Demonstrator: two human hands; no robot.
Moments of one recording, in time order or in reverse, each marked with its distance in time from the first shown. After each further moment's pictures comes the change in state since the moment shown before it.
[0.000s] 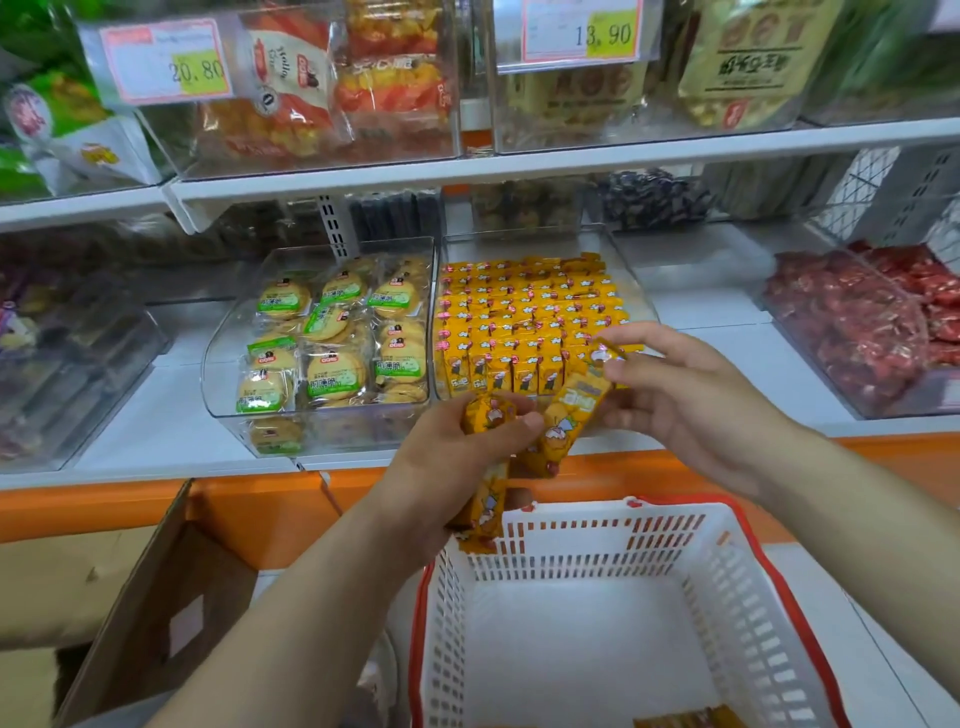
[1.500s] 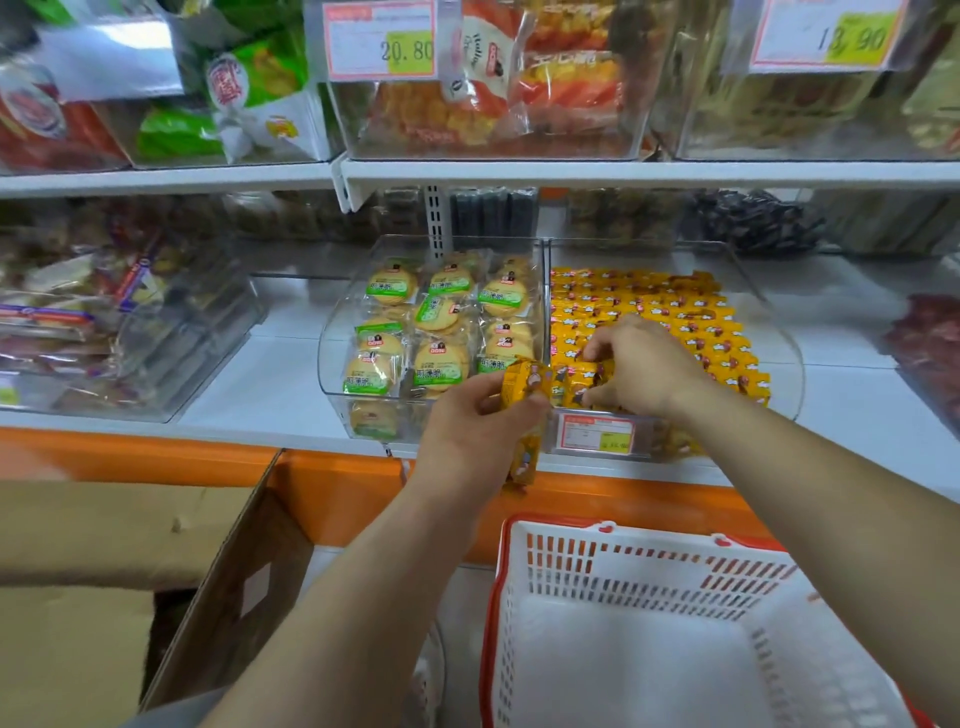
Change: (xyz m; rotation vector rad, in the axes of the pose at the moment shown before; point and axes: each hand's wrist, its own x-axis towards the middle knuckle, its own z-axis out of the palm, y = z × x) left_hand 0.000 0.000 -0.071 0.049 0.340 0.132; right_hand 0.139 0.043 0.072 -1.554 0.029 -0.154
